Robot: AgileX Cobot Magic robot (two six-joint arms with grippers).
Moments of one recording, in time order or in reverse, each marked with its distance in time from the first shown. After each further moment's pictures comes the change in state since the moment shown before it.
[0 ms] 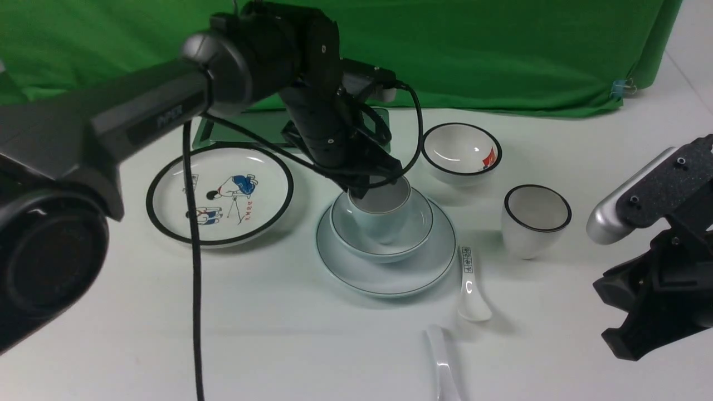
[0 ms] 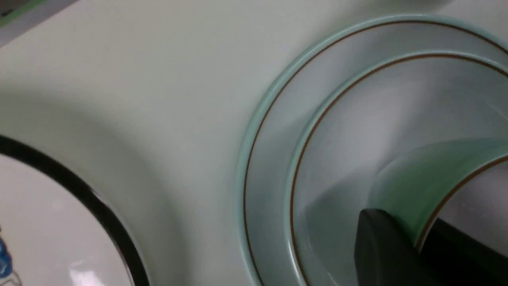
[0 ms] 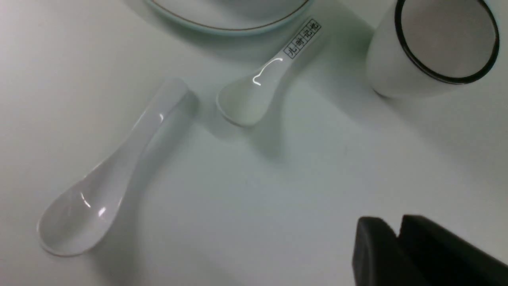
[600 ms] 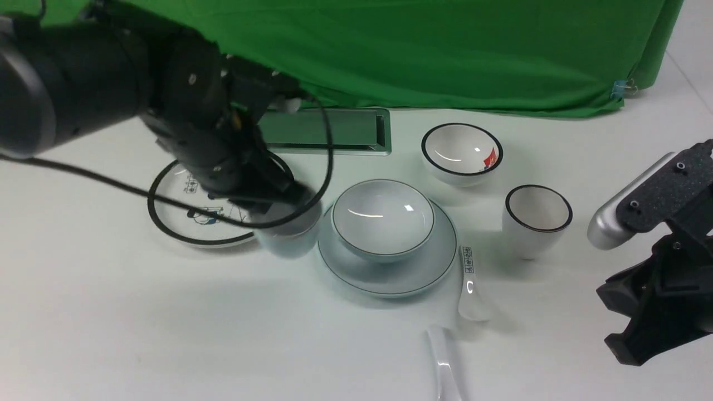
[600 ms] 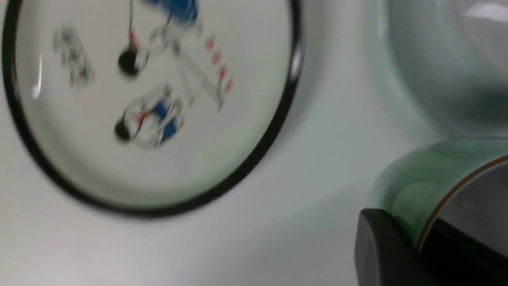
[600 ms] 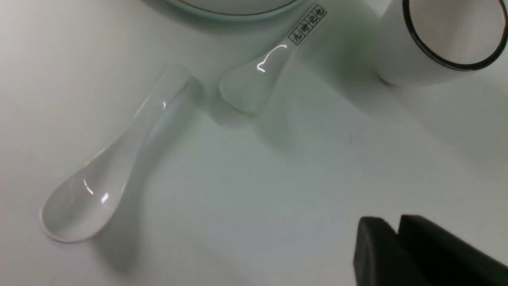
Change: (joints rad) right arm 0.000 0.000 0.000 0.000 0.024 -0.002; left arm 0.022 -0.497 0.538 0.198 -0.128 -0.107
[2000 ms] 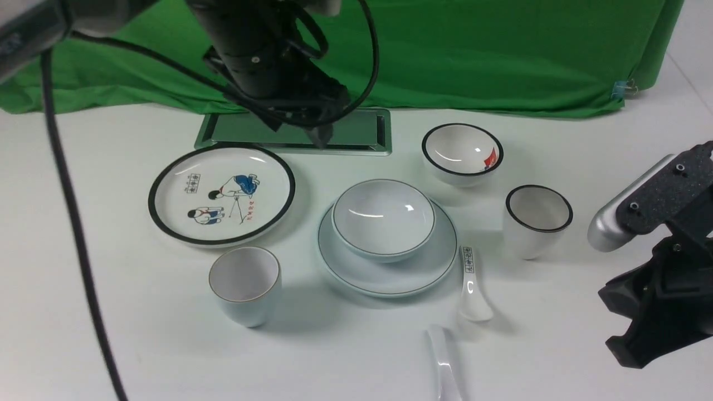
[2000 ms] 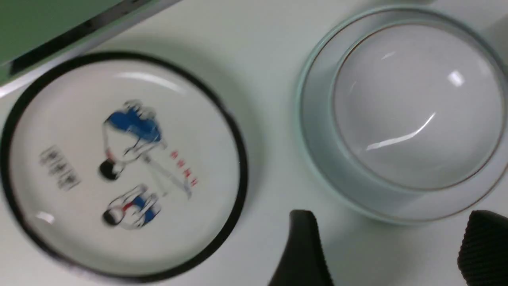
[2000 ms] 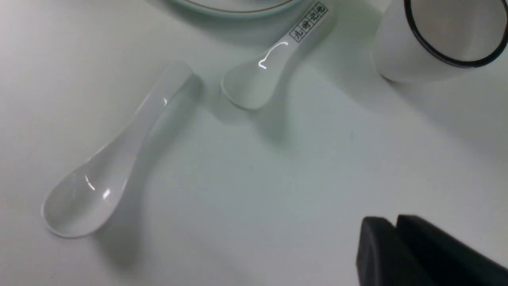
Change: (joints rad) right arm 0.000 -0.001 0.000 0.000 0.016 0.000; left arm 0.049 0.184 -0.473 -0.090 0.335 0.075
